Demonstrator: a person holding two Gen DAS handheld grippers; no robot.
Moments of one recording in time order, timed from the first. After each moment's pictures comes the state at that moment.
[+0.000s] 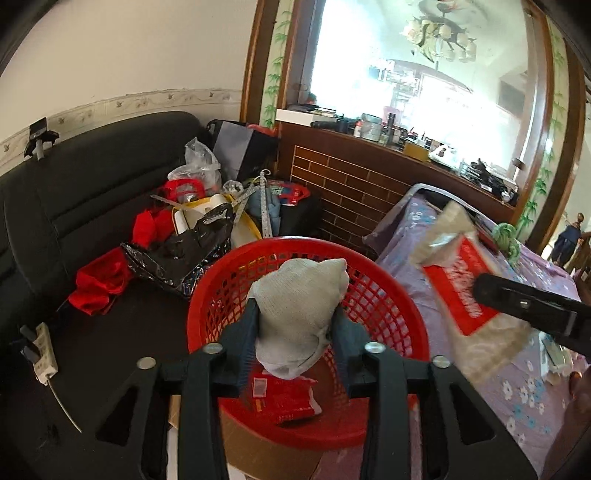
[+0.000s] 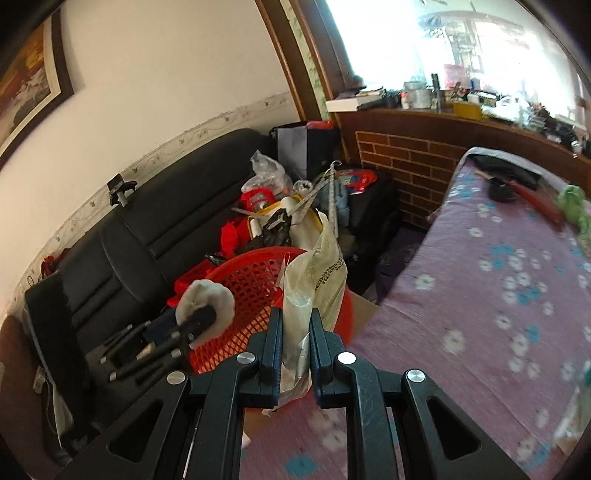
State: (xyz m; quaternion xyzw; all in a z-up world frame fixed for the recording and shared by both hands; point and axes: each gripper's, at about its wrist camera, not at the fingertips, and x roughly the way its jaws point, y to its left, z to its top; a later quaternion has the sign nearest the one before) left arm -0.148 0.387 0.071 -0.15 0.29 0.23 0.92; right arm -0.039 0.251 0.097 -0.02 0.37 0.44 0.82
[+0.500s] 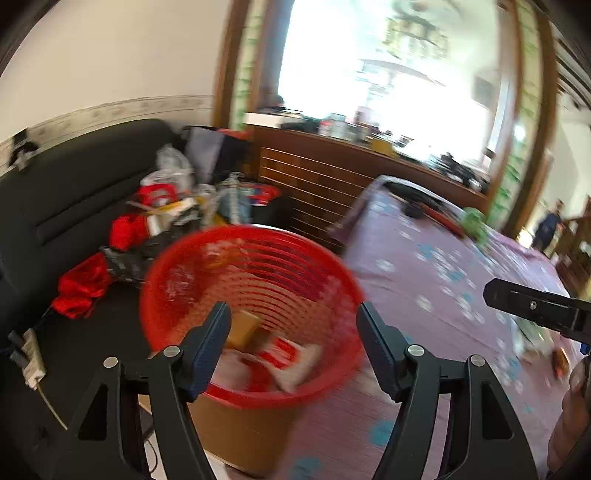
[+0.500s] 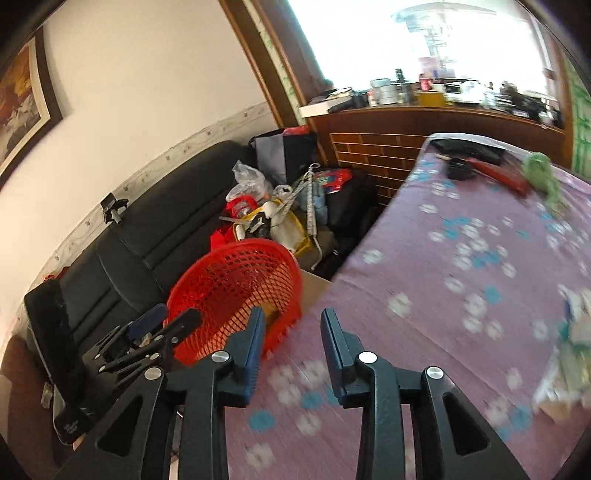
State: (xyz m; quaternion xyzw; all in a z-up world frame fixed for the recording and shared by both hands) left arm -0.156 0.318 0.075 -0.13 0.28 0.17 0.94; right arm -0.050 0.154 0.094 0.02 0.37 0.41 0.83
